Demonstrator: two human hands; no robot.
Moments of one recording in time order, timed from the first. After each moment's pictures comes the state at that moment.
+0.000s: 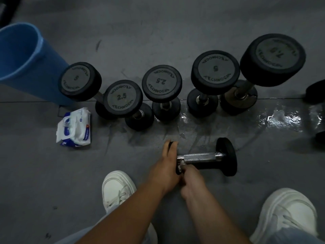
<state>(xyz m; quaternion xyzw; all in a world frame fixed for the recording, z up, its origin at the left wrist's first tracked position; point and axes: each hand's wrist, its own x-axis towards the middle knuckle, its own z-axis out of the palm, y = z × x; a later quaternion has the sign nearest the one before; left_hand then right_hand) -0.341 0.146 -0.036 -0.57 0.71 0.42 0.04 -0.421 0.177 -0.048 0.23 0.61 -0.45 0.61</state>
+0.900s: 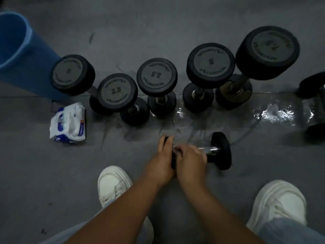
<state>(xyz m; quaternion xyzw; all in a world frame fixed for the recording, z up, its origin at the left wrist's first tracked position) -0.342 0.146 -0.032 -0.56 0.70 0.44 0.03 -0.442 0.183 -0.027 -0.44 0.82 -0.26 0.26</state>
